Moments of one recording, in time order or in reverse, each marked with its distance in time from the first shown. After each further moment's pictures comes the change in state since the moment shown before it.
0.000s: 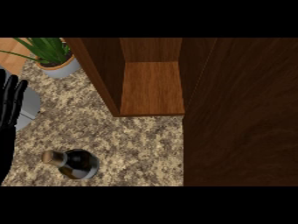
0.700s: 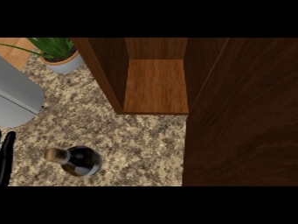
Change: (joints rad) left arm 0.410 -0.138 -0.229 -0.267 0.020 0.225 0.038; right arm 0.157 -0.040 0.108 -0.261 -0.106 0.119 0.170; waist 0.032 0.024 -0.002
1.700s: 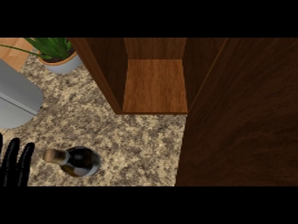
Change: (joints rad) left arm 0.003 0.031 -0.263 -0.117 -0.117 0.236 0.260; right arm -0.389 -0.025 0.032 -0.109 0.022 -0.178 0.512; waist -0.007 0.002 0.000
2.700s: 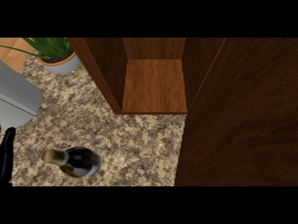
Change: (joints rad) left arm -0.133 0.044 0.132 0.071 -0.044 0.128 0.054; right arm -0.234 -0.058 -0.091 -0.022 0.017 -0.059 0.256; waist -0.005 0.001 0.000
